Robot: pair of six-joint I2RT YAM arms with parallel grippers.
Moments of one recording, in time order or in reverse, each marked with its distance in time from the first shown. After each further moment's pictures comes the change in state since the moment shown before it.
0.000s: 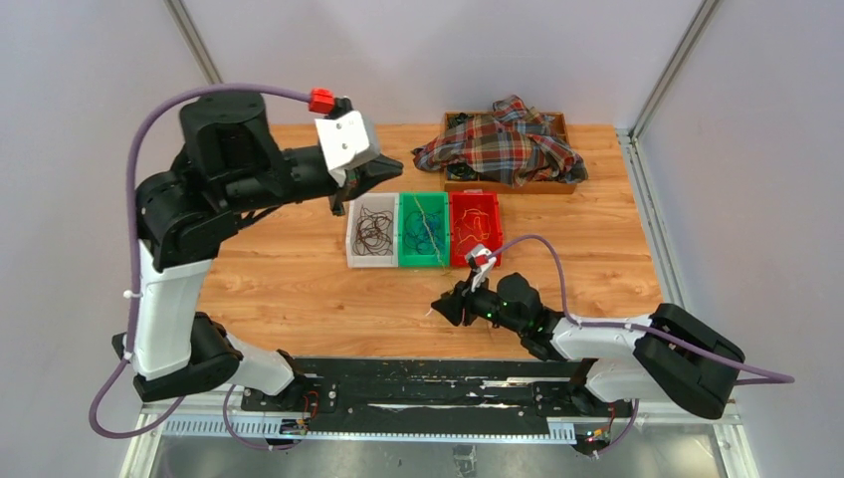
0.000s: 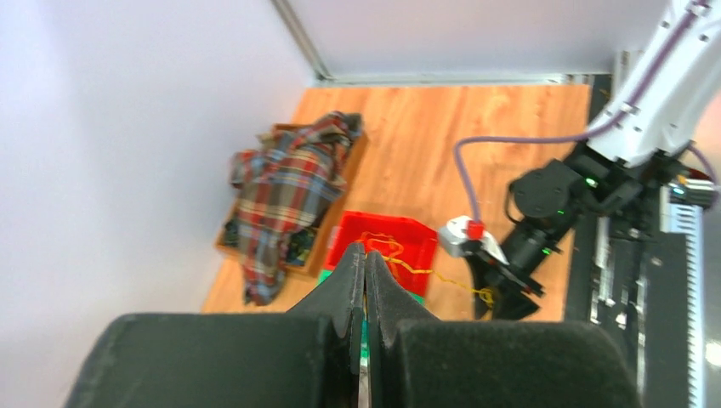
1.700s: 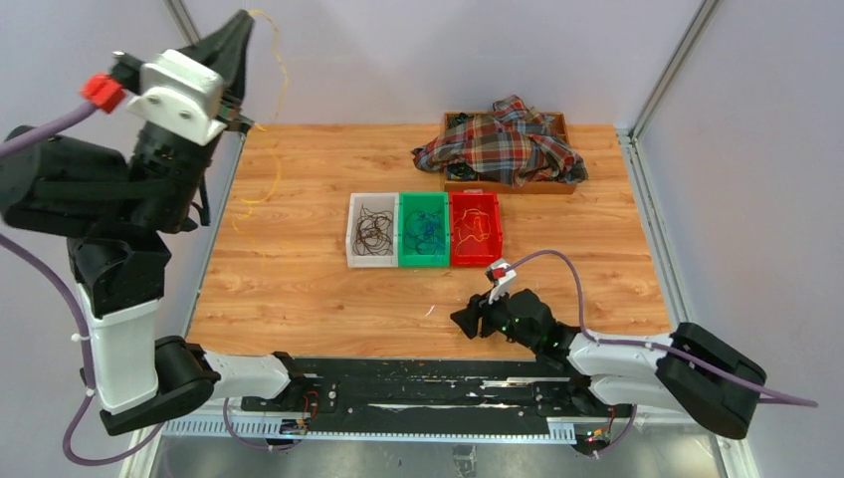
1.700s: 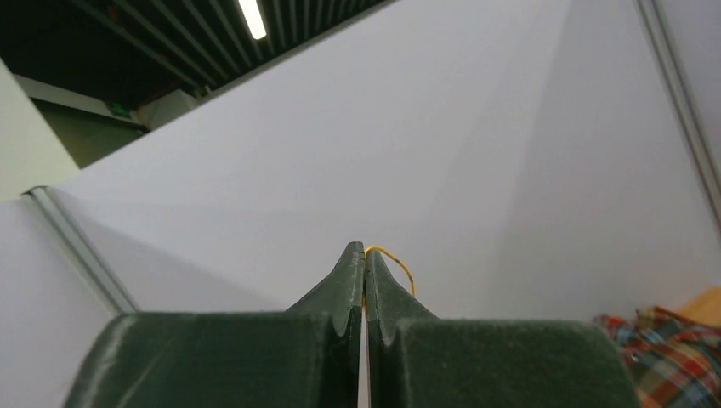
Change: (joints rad) left arm 0.000 -0.155 -0.032 0.711 -0.607 0.340; right arm 0.016 -0.108 -0.177 -0.057 0.172 0.052
